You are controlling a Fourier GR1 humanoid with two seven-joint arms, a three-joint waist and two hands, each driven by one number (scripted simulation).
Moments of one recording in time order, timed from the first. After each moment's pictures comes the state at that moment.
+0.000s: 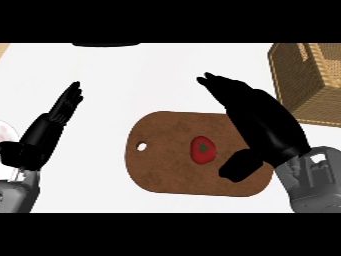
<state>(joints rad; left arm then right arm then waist) -0.17 0.43 -0.18 -1.54 0.17 0.02 -0.04 -0.69 -0.55 0.61 -1.85 0.27 0.17 0.81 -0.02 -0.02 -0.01</state>
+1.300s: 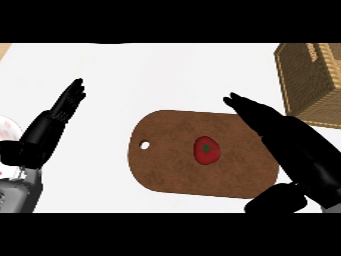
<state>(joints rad) -0.17 0.37 -0.12 -1.57 0.11 -0.04 0.00 -0.45 -0.55 0.44 -2.08 0.19 0.33 0.88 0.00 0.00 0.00</state>
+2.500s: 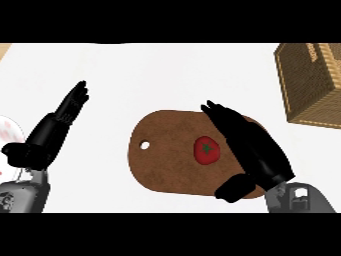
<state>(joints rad) -0.16 0.26 -0.04 -1.58 0.01 -0.12 0.00 -0.29 -0.24 0.44 -1.86 0.61 0.33 0.54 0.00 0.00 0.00</state>
